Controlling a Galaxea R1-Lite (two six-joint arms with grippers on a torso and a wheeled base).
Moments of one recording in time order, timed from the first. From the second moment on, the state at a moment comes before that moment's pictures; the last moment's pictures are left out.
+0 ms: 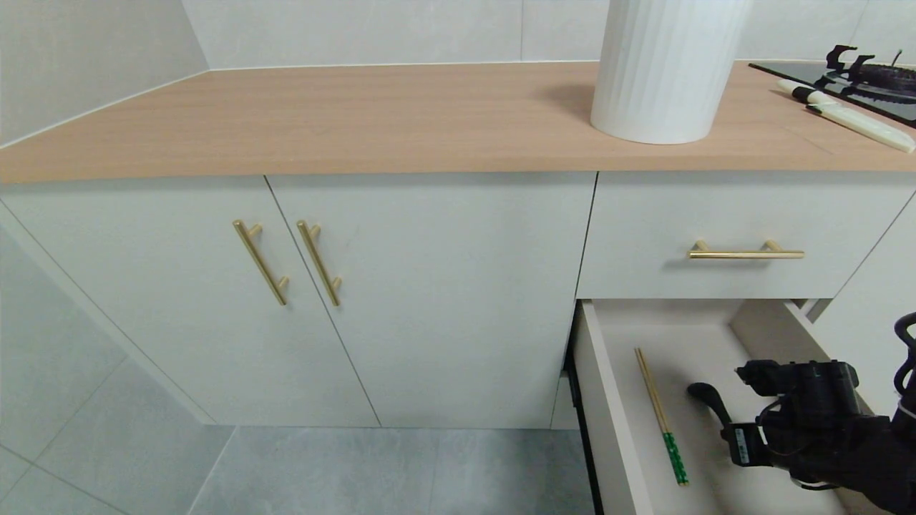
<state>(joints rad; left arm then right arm) 0.00 0.00 0.00 0.00 -0.03 0.01 0.02 2.11 -0.36 -0.96 -0.02 0.00</state>
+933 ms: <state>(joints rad) 0.00 0.00 0.00 0.00 -0.03 0.01 0.02 2.09 -0.33 -0.99 -0.02 0.00</state>
